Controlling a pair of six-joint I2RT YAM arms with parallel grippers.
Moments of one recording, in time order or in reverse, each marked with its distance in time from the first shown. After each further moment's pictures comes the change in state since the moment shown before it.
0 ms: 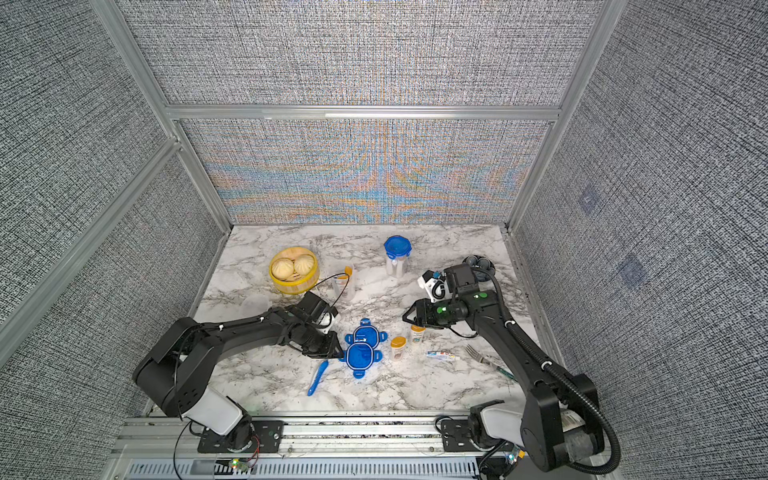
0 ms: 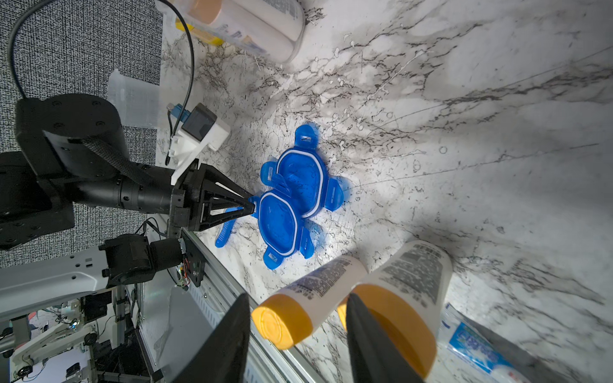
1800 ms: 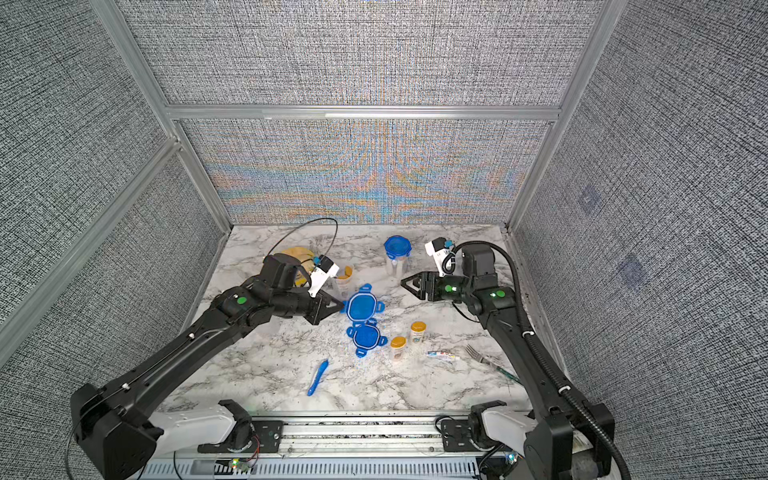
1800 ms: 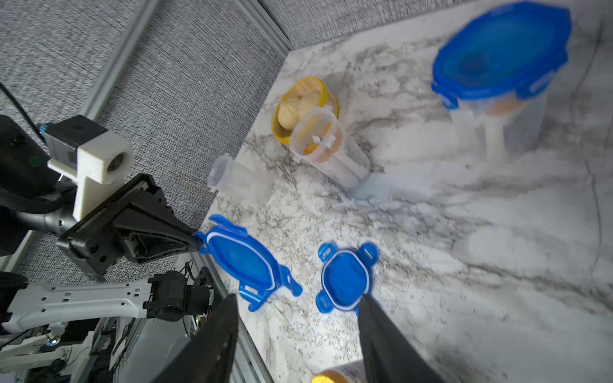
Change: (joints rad) left arm -0.002 -0.423 0.339 -0.138 -0.126 0.292; right arm -0.040 -0.091 0.122 0.312 -0.128 0.033
